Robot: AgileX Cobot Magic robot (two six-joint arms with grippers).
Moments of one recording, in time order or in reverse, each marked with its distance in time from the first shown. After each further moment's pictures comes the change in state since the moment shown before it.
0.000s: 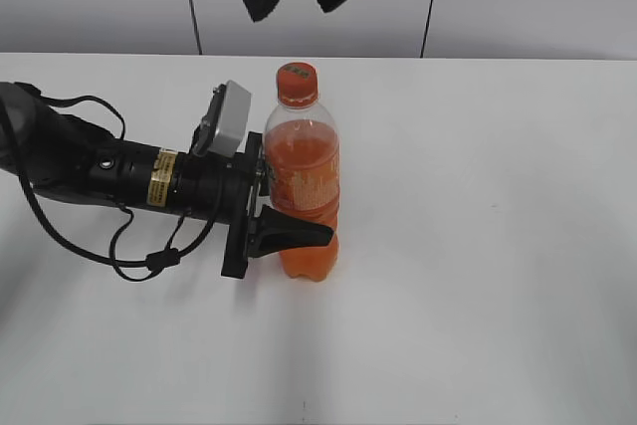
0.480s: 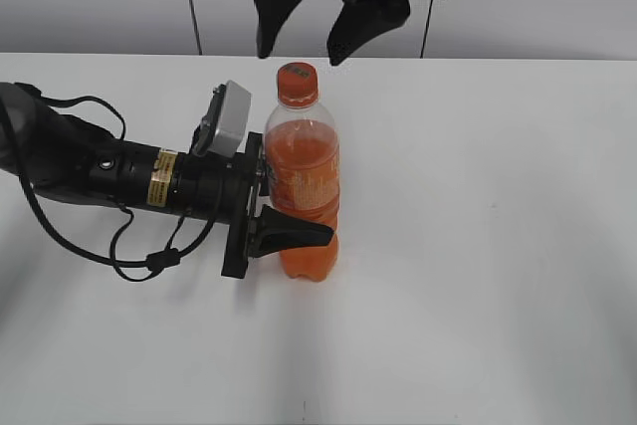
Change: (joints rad) left arm 0.000 0.000 0.000 -0.003 -0.002 -0.002; right arm 0.001 0.090 0.006 -0.078 -0.001 0.422
